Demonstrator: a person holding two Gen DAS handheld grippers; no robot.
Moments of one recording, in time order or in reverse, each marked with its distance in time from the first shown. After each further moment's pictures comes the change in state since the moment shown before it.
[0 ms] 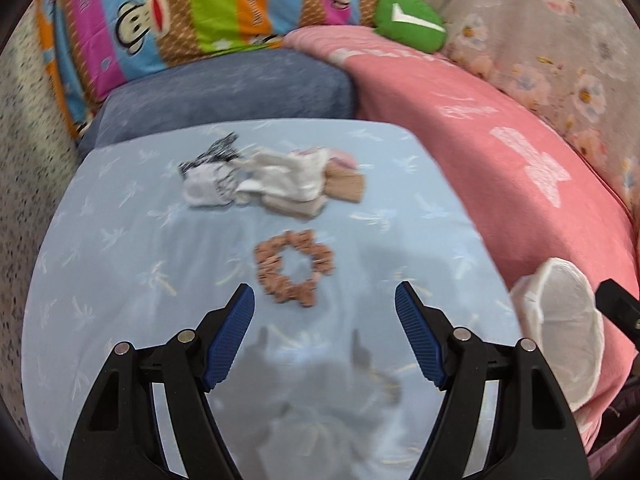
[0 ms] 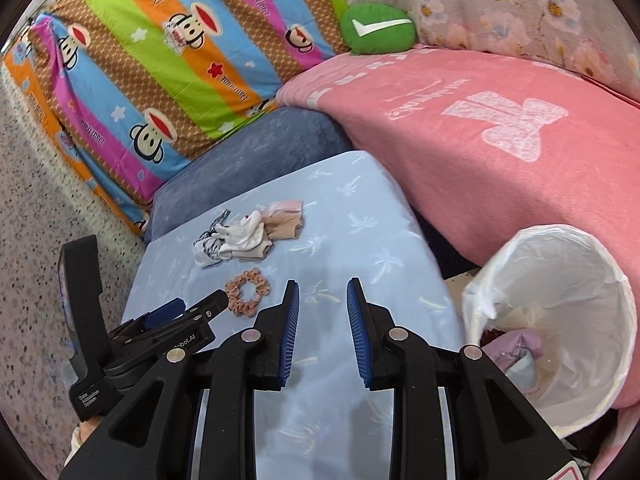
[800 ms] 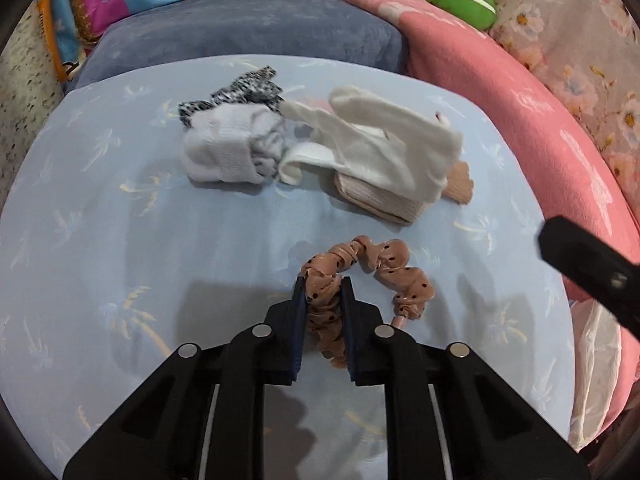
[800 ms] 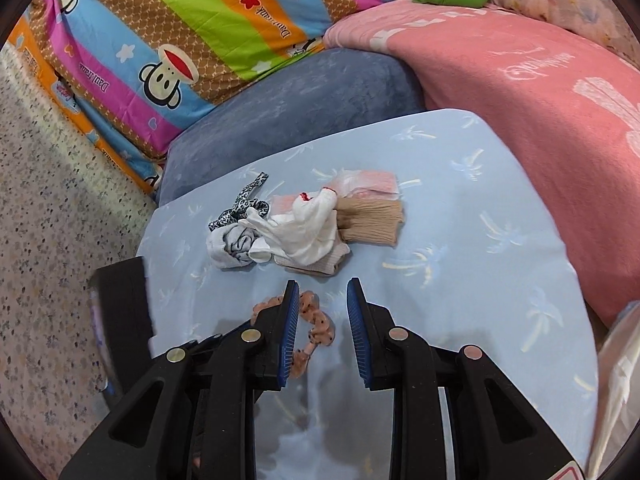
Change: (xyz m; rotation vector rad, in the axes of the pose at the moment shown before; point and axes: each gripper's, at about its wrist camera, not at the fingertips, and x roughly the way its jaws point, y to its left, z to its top) left arm 0.086 0.059 0.018 -0.099 0.138 -0.025; right arm 0.175 0.093 0.038 -0.089 0.176 0.080
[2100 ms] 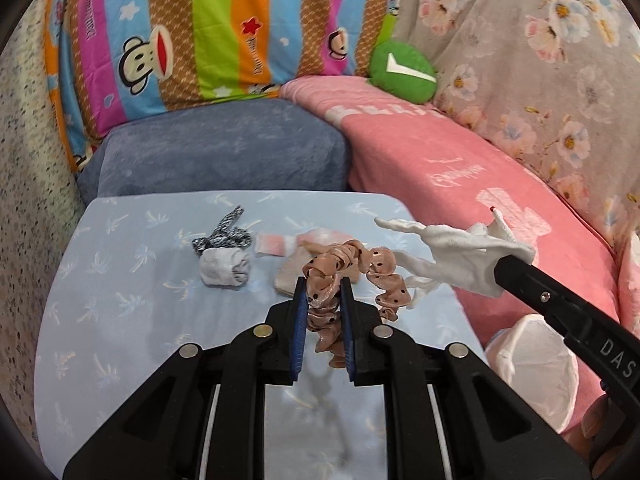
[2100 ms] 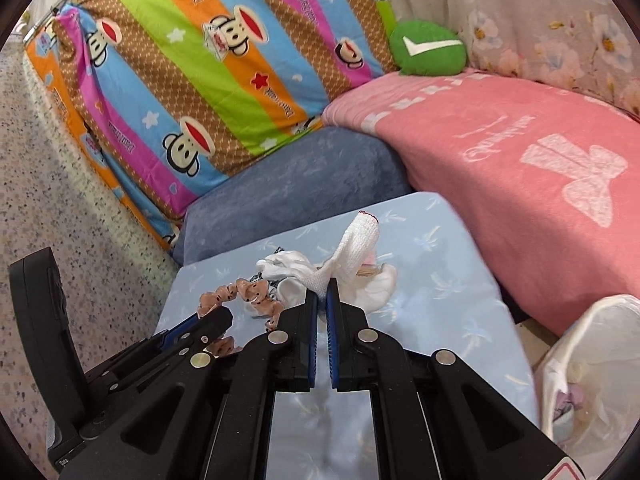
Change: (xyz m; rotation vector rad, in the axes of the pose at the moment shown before) left arm -0.137 -0.064 0.004 0.119 -0.298 -0.051; right arm -0.164 -0.006 -0.011 0.032 -0.276 -0.012
